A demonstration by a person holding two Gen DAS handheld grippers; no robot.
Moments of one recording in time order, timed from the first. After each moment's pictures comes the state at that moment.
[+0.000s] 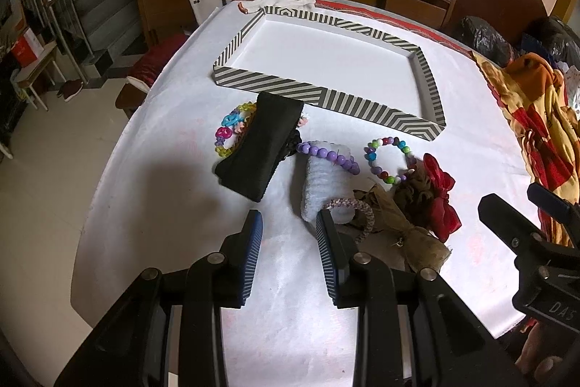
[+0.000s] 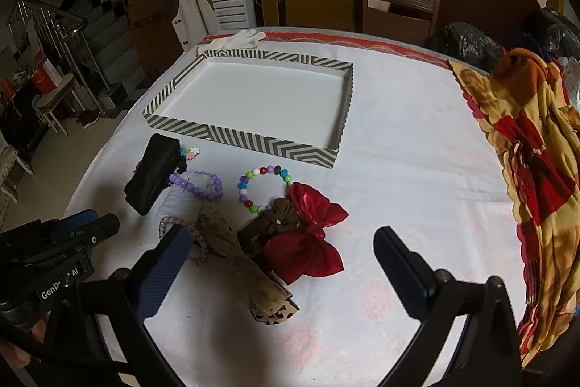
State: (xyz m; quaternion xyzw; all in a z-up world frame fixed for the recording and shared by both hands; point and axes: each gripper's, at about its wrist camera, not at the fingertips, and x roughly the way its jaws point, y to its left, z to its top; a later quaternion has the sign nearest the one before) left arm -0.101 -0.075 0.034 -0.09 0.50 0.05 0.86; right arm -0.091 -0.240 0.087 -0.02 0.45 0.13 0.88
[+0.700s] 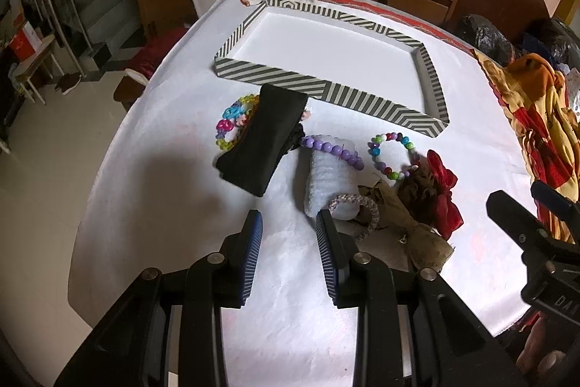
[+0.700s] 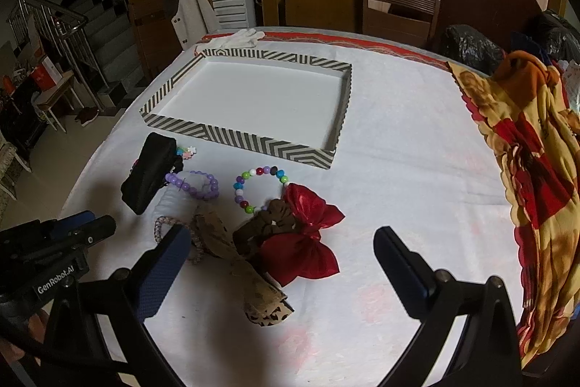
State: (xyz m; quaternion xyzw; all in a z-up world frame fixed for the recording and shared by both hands) left arm -0.098 -0.068 0.029 -0.10 0.51 0.05 0.85; right arm -0.089 -0.240 0.087 -0.03 0.45 0.13 0.88
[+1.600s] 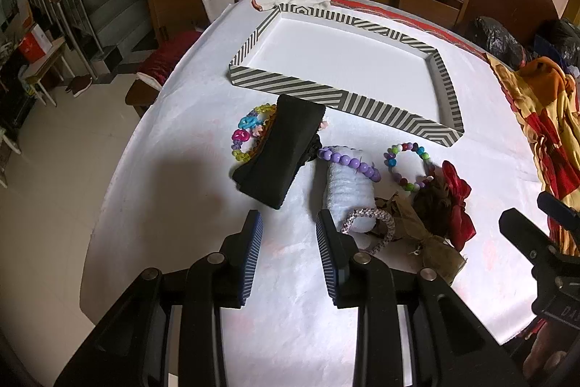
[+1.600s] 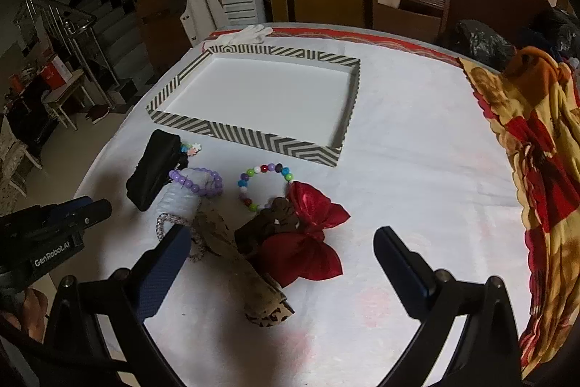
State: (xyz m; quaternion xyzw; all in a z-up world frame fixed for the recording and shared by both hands) left arm -0.091 -0.060 0.032 -0.09 0.51 0.07 0.85; right arm -0.082 -0.248 0.080 -0.02 0.46 0.16 0.87
